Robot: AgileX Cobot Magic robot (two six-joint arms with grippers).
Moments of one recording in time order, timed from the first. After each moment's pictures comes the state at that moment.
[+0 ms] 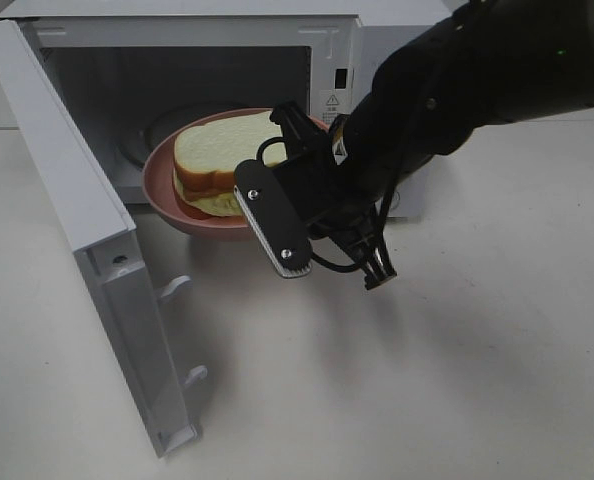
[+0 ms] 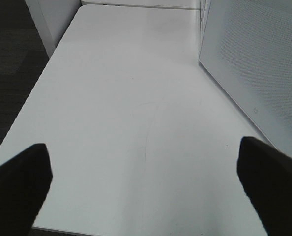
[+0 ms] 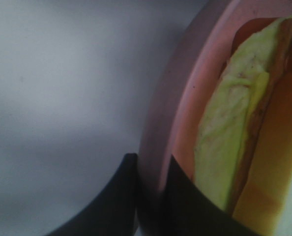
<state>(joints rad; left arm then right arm) 0.07 0.00 -0.52 0.05 1.08 -0.04 0.69 1.78 -1.09 -0.15 0.32 -1.33</state>
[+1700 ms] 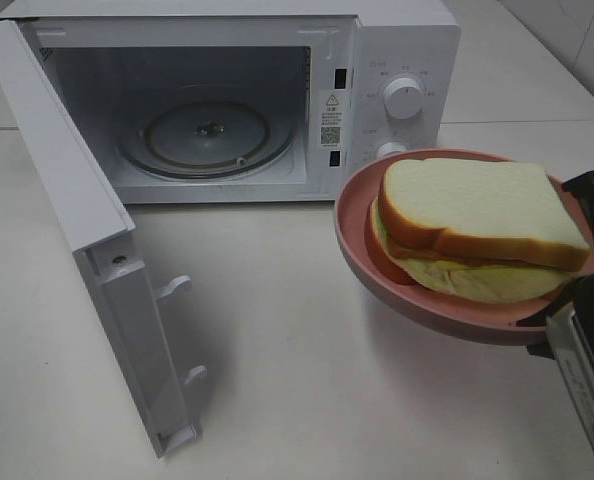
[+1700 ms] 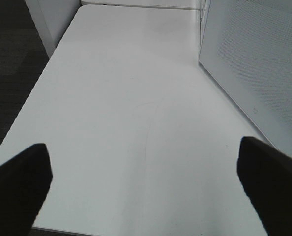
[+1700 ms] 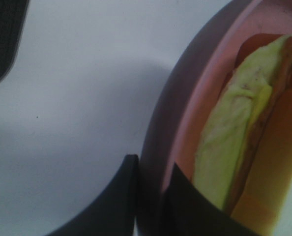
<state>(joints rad) 0.07 0.00 -0.52 0.05 1.08 -0.04 0.68 0.89 -0.48 -0.22 0.58 -1.07</state>
